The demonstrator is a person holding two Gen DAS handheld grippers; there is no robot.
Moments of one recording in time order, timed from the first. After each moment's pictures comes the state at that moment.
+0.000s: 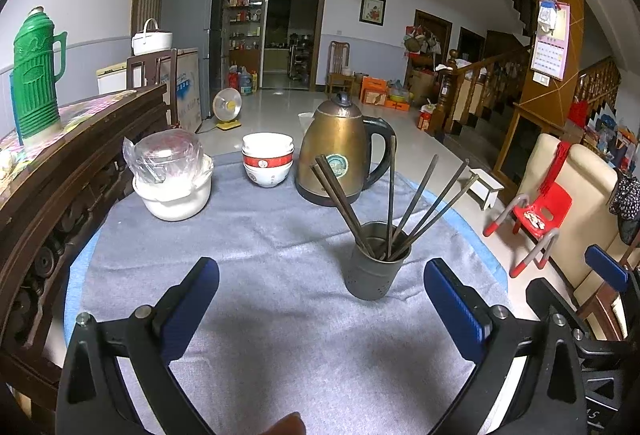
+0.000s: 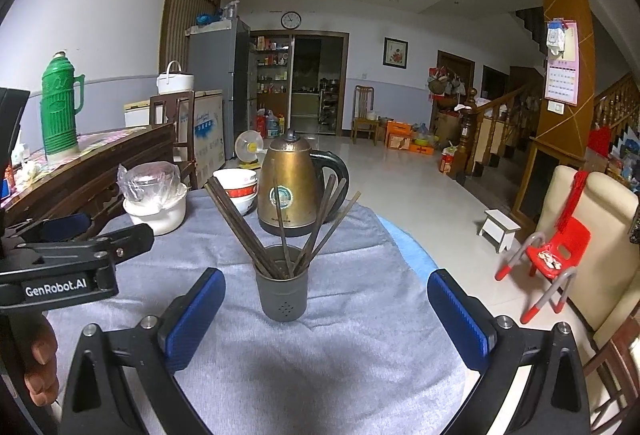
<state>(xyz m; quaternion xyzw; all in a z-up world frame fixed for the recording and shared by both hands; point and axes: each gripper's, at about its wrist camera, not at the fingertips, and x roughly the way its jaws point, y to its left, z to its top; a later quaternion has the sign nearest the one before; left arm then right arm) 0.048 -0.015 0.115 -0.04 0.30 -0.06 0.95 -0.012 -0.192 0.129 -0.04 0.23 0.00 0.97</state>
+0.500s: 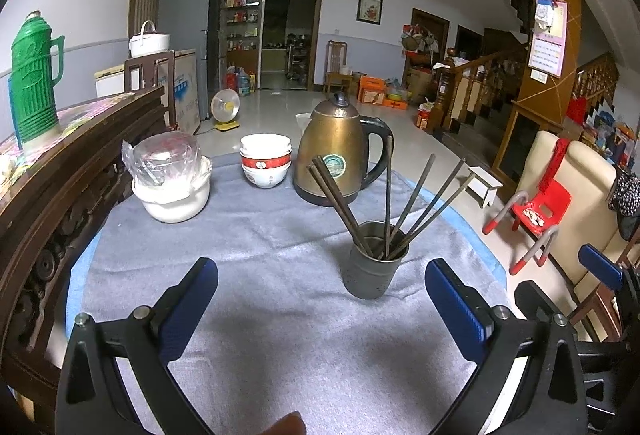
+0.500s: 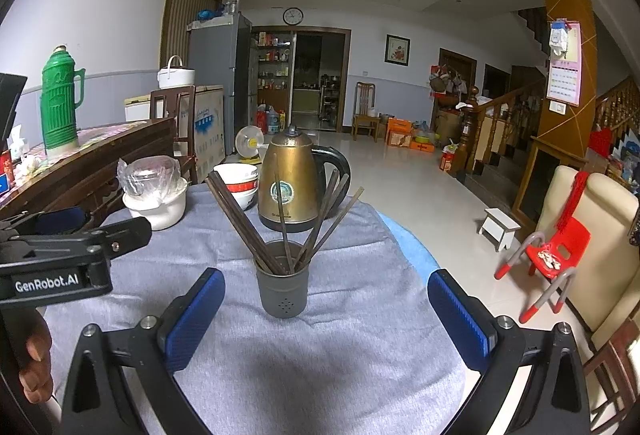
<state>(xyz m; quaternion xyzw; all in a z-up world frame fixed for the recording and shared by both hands) 0.045 -0.019 0.115 -0.03 0.30 -0.06 0.95 -0.008 -0.190 0.125 -0.05 0.24 0.01 0.97</state>
